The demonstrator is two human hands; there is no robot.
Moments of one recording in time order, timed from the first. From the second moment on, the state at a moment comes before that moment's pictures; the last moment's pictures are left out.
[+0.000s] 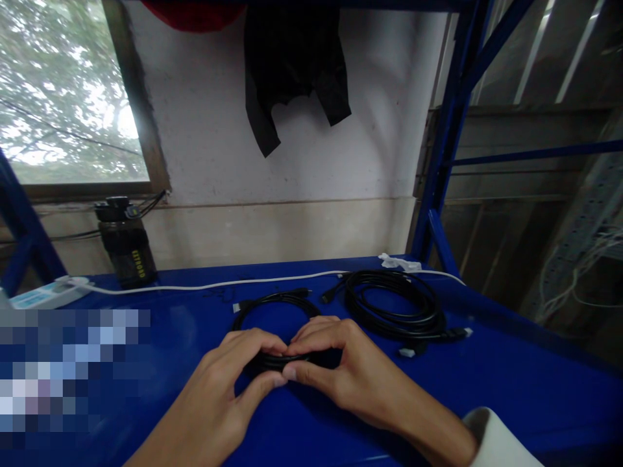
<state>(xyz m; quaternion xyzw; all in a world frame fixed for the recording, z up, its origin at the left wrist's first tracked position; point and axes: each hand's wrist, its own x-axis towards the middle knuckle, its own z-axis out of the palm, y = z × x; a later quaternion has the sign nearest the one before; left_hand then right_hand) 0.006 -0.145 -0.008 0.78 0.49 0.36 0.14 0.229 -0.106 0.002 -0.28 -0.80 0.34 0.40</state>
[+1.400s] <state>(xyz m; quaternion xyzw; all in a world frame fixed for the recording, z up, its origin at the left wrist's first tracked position) 0.010 -0.144 -0.006 0.81 0.44 0.37 0.15 0.234 -0.112 -0.003 -0.29 -0.85 0.25 0.36</state>
